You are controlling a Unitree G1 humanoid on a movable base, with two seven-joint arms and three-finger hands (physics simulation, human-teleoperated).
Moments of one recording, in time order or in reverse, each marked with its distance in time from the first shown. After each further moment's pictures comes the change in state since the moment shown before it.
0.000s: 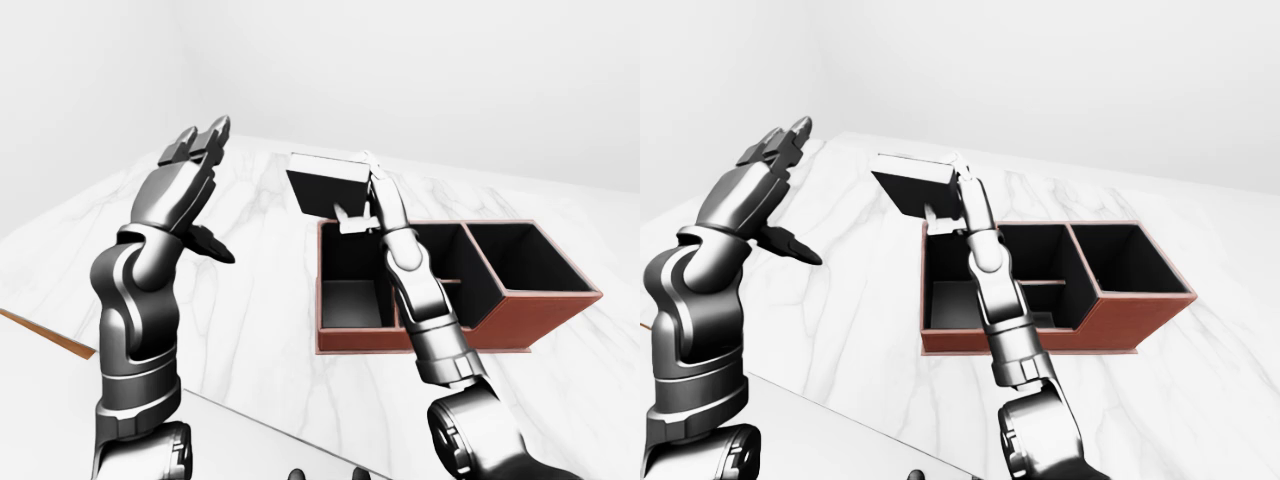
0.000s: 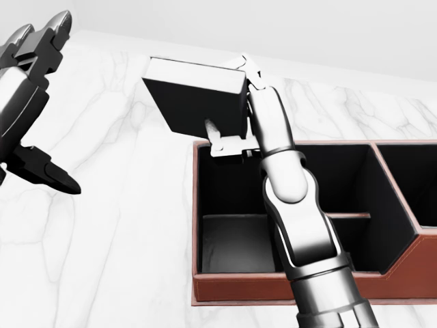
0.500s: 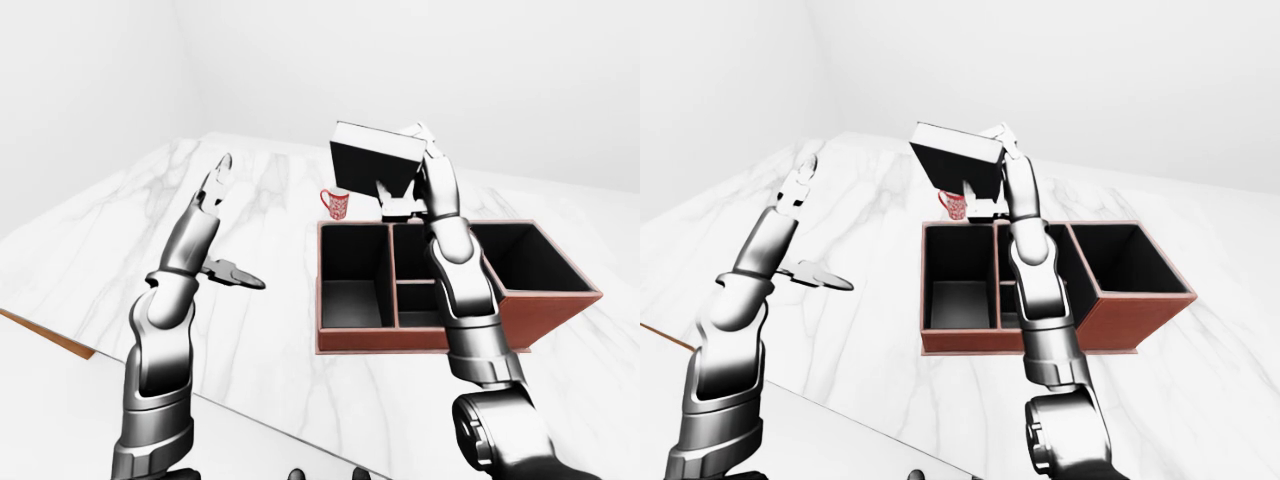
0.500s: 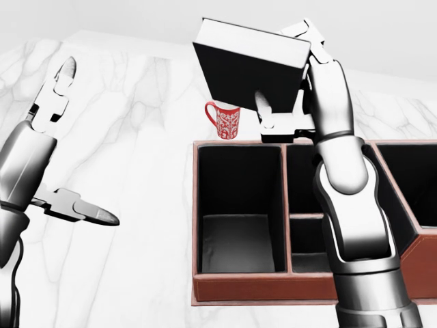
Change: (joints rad) left arm 0.208 -0.098 -0.017 0.006 -0.375 0.000 0.205; right arm 0.022 -0.136 -0.088 -0.164 0.062 0.000 0.034
